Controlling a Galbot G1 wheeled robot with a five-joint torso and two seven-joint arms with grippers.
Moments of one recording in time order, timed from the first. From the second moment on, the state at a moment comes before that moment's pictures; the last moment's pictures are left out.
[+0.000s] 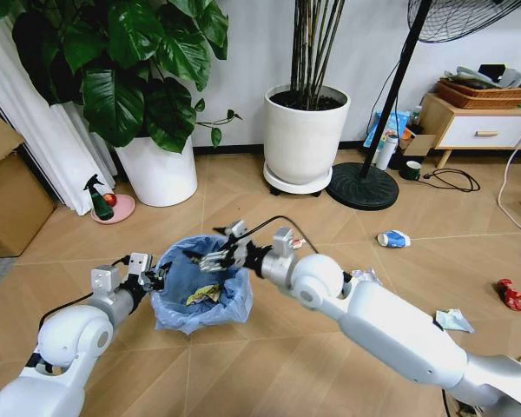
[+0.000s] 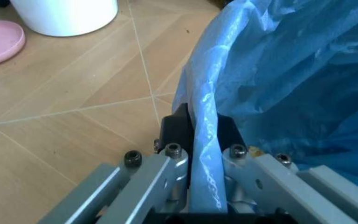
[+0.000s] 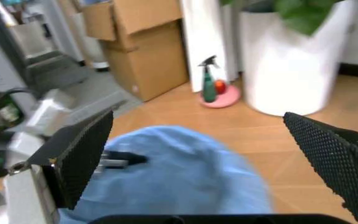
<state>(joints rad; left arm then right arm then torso) 1.28 -1.02 -0.58 -2.02 -0.58 0.66 0.04 -0.56 1.01 -0.31 1.83 0.88 -0.28 -0.08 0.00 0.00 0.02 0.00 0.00</state>
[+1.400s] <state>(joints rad) 1.30 -1.00 -0.58 -2.03 -0.57 0.66 0.06 -0.90 0.97 0.31 1.09 0.54 -0.19 -0.20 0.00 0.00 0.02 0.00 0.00</state>
